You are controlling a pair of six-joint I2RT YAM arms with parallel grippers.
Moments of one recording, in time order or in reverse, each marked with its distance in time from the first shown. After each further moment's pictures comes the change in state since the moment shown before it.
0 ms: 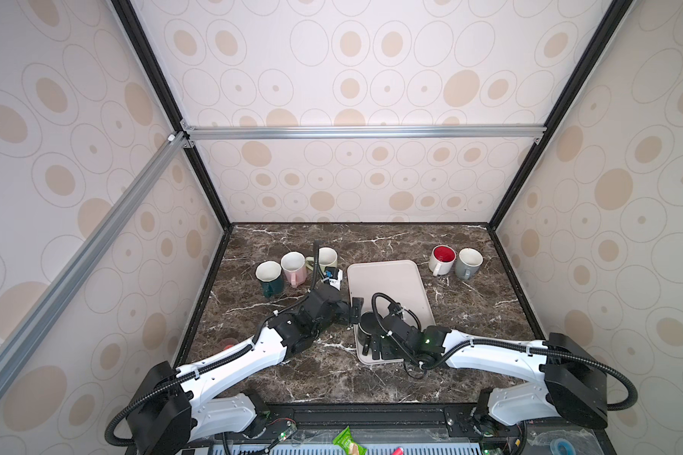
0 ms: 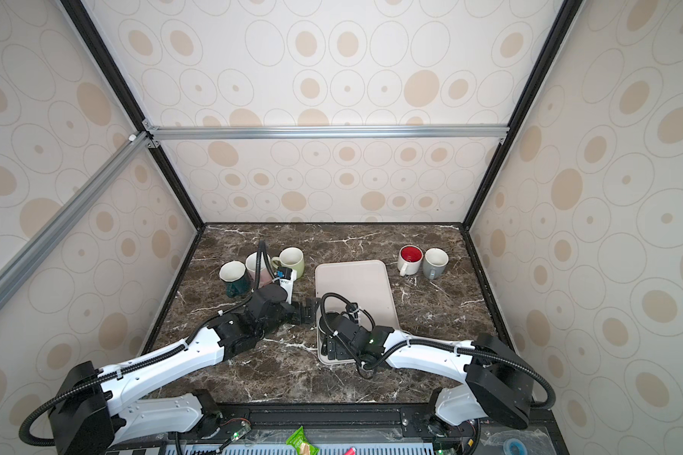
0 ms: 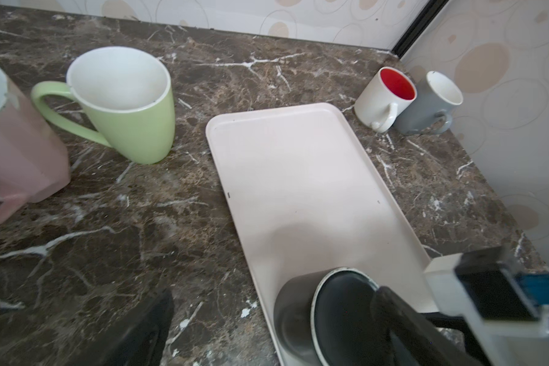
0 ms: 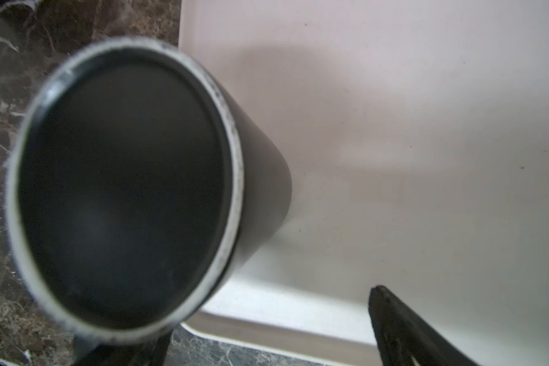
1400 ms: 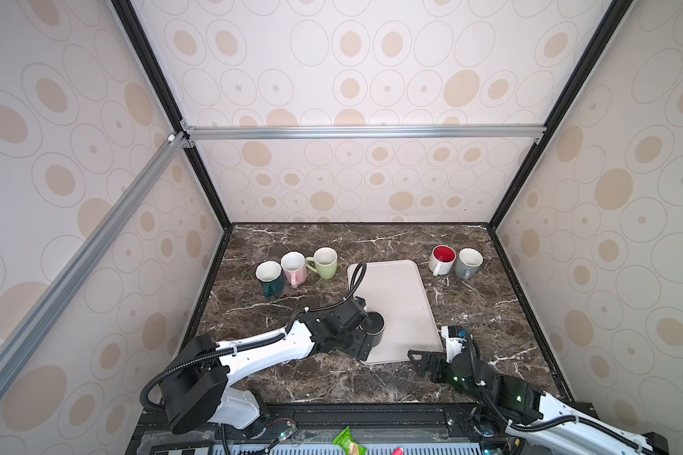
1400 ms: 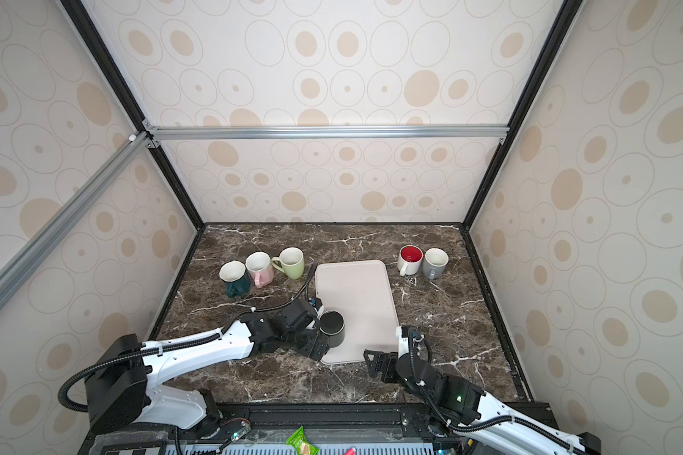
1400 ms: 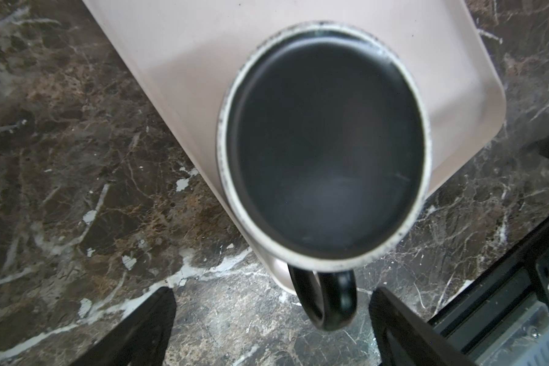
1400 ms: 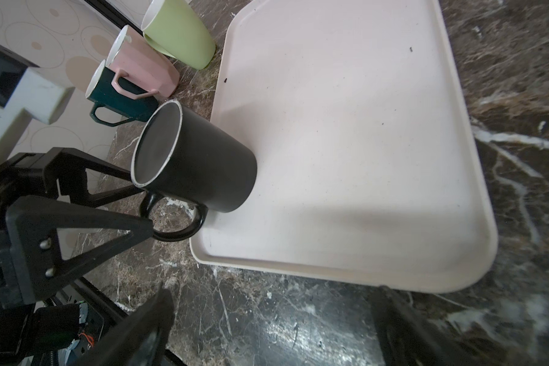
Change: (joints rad) left arm -0.154 0.243 0.116 -0.323 0.203 0.051; right arm 0.001 -1.051 -0.526 -0.097 0.052 0.101
